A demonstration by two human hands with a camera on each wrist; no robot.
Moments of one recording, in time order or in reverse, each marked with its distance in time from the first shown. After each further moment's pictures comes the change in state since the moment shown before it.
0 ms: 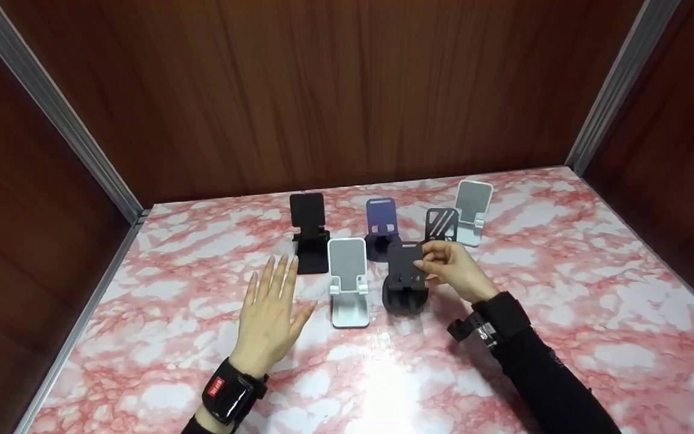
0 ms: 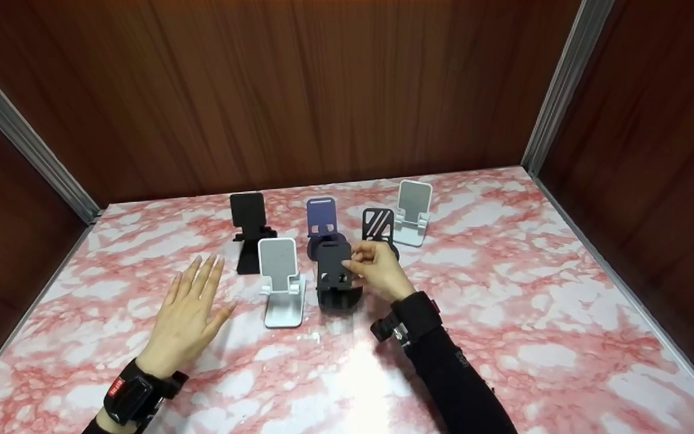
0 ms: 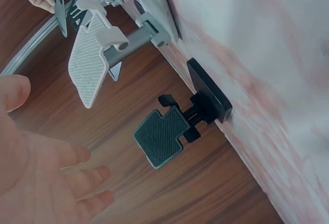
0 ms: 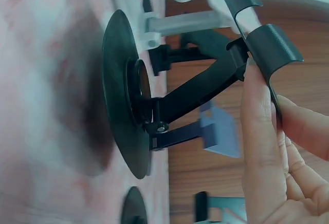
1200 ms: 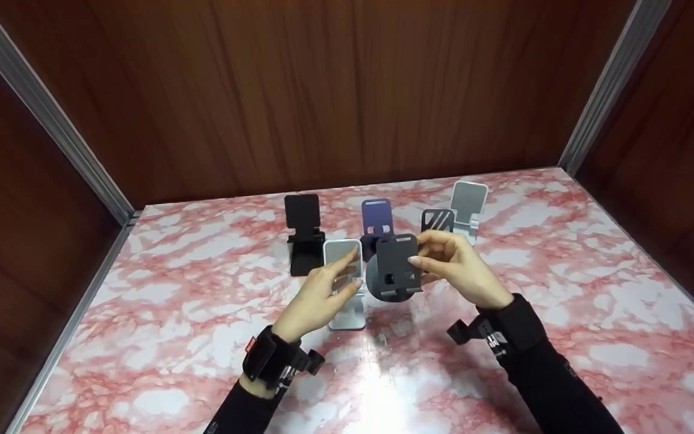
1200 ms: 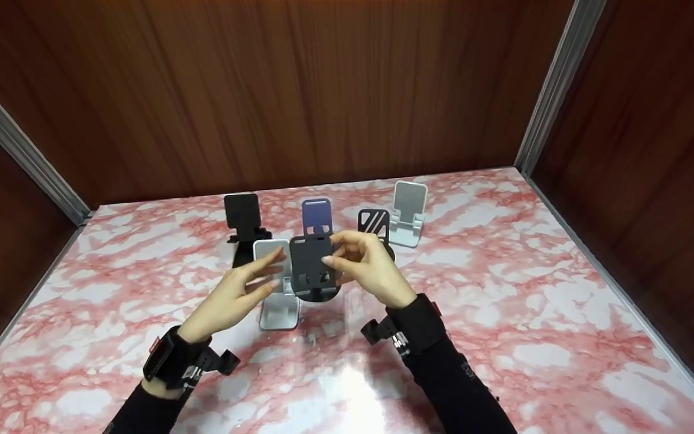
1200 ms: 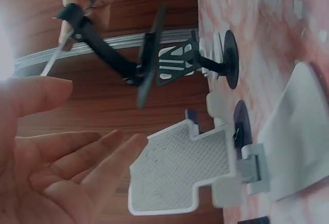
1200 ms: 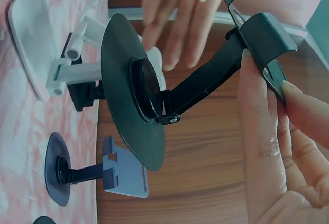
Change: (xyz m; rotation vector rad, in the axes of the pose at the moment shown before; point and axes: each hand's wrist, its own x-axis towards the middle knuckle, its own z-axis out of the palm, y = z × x) left_hand 0.059 0.052 -0.001 -0.946 -0.239 0.124; right_hand -0.030 -0.051 0.012 0.027 -0.127 -0.233
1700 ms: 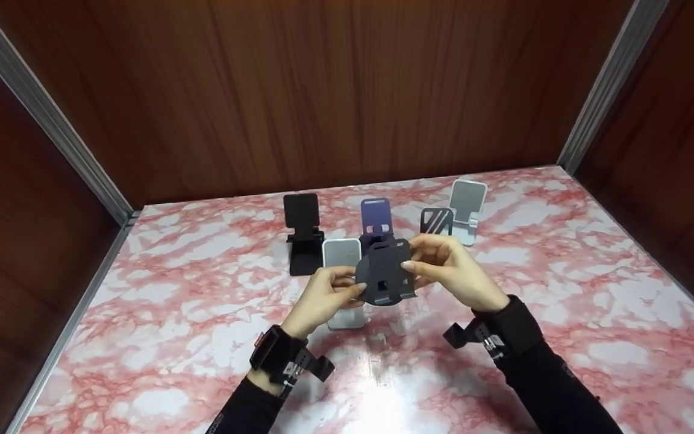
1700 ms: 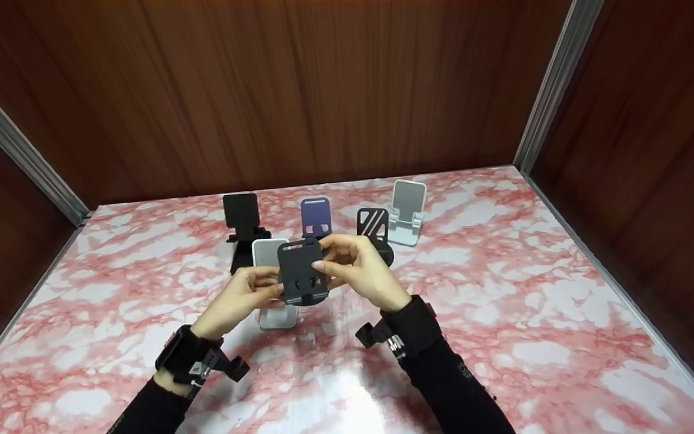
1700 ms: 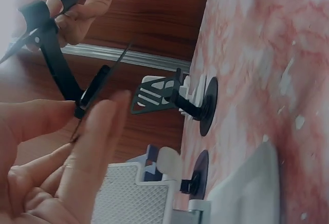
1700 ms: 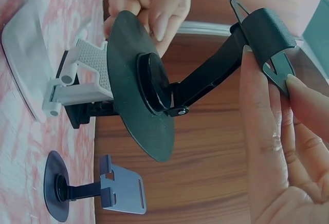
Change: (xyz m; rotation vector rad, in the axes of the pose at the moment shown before) left_hand 0.008 -0.018 0.018 -0.520 0.017 -0.324; right_hand -0.003 -0.004 0.010 -0.004 -0.048 -0.019
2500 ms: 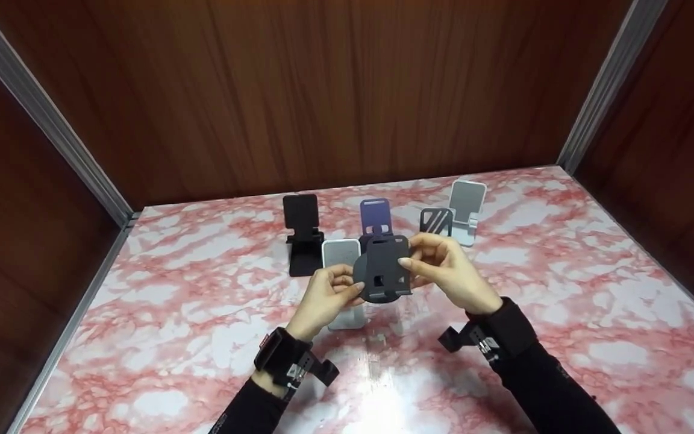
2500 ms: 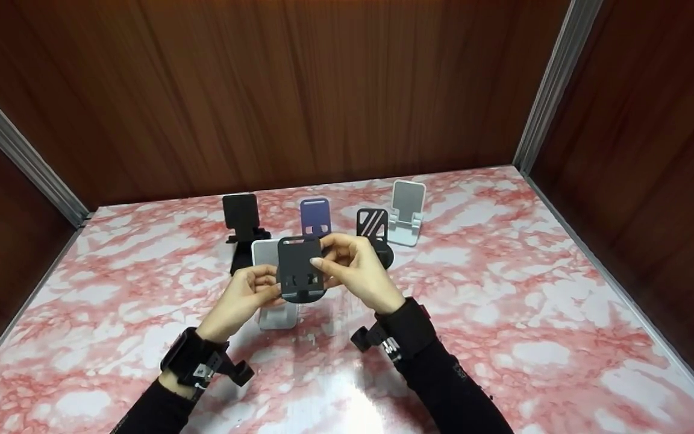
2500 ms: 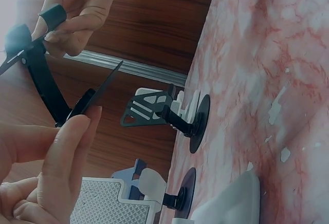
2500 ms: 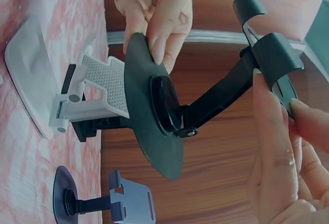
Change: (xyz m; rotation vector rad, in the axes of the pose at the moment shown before) left_hand 0.000 -0.001 0.006 -0.067 0.088 0.012; right_hand 0.001 0.004 0.007 0.065 0.100 0.021
